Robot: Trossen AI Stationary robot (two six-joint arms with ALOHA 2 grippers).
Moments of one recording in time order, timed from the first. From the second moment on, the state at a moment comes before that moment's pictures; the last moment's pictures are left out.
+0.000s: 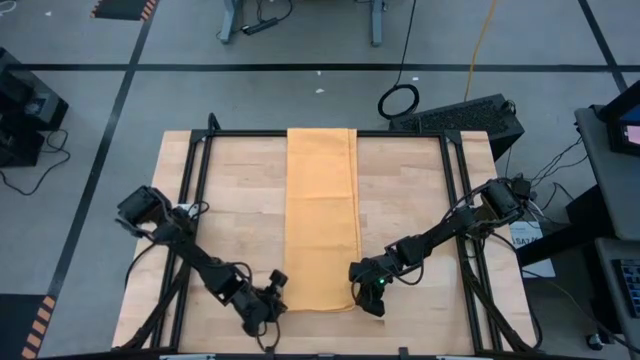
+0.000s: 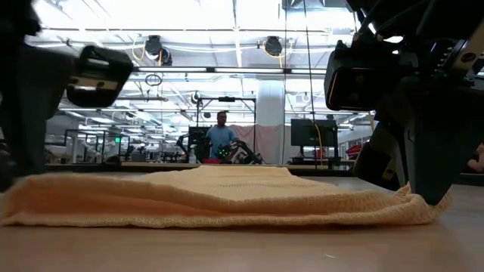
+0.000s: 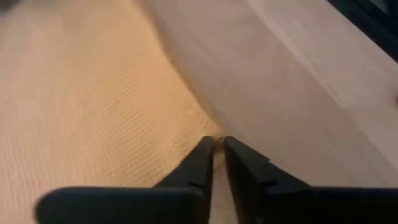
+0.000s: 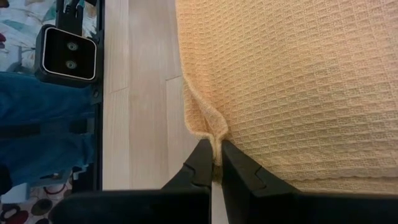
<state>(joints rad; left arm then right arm) -0.72 1.78 0.86 0.02 -0.24 -0.04 0.42 1.82 0.79 0.21 -0.29 0.77</state>
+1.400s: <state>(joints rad) -0.72 1.86 0.86 0.12 -0.27 -0.03 0.43 1.82 0.79 0.21 -0.29 0.75</state>
